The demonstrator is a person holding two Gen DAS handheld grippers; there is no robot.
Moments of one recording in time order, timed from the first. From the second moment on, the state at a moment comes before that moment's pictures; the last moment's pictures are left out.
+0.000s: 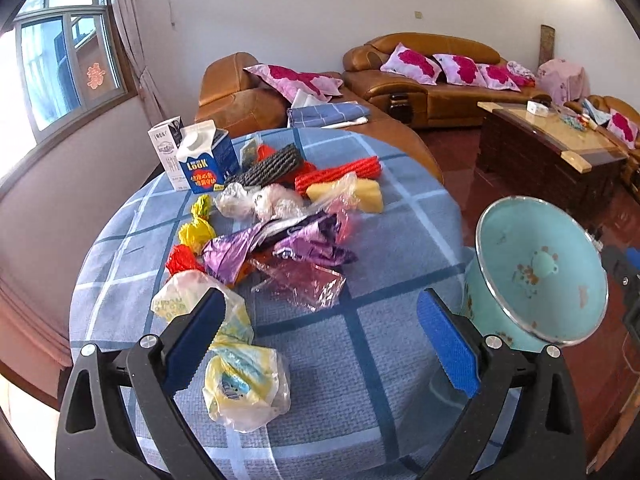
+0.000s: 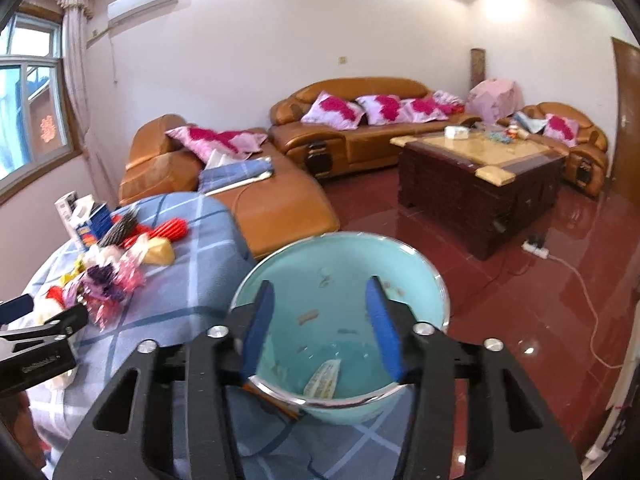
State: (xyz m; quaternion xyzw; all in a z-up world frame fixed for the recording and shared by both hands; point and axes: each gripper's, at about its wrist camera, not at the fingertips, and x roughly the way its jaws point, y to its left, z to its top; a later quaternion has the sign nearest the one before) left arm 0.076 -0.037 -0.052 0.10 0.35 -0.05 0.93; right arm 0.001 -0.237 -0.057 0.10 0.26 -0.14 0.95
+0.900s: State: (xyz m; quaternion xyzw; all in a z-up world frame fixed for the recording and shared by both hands) left arm 0.085 0.051 -0.083 0.05 0.39 0.01 0.92; right arm 0.042 -0.175 -0.160 0.08 0.41 0.02 0.91
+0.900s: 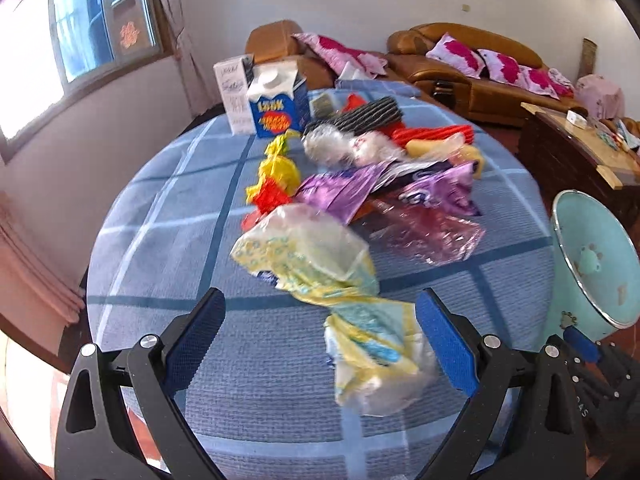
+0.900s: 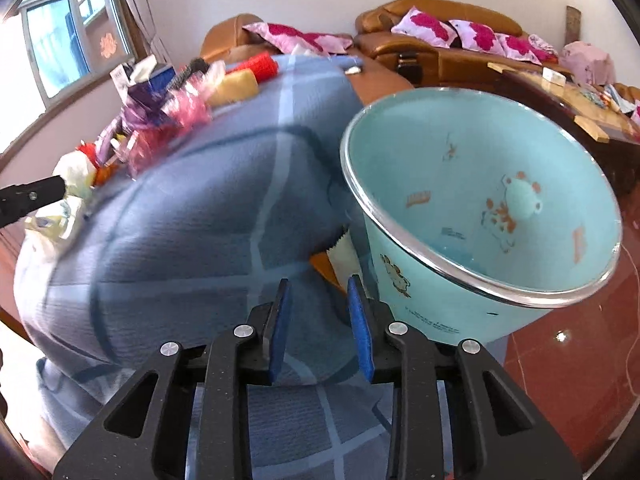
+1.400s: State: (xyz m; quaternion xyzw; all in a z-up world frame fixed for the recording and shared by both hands) left arm 0.085 0.070 -0.080 0.04 0.38 0.01 0.92; right arm 0.084 -0.168 -0.195 0.05 0.44 0.01 0.90
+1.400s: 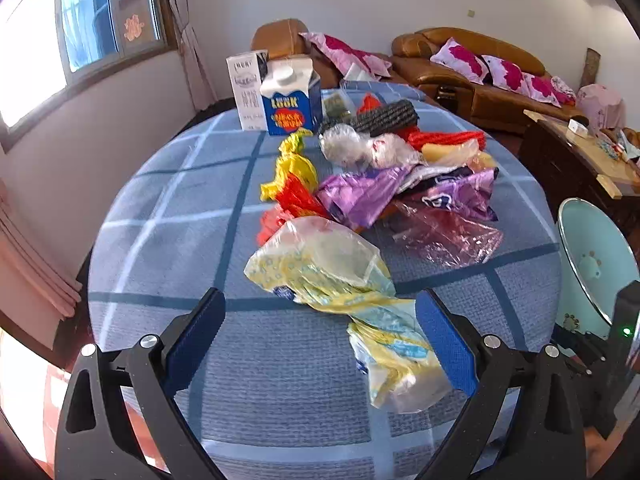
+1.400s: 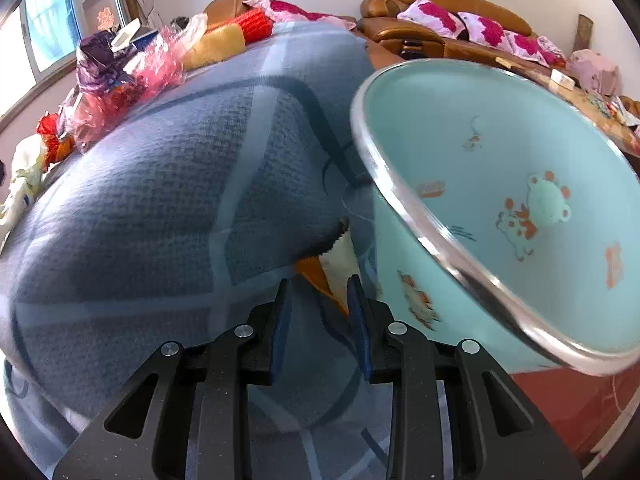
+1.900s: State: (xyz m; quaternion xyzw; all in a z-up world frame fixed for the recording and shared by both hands) left arm 0.103 0.073 -0.095 0.06 0.41 0.03 0.91; right arm 0.119 -0.158 -0.229 0.01 0.46 0.00 0.89
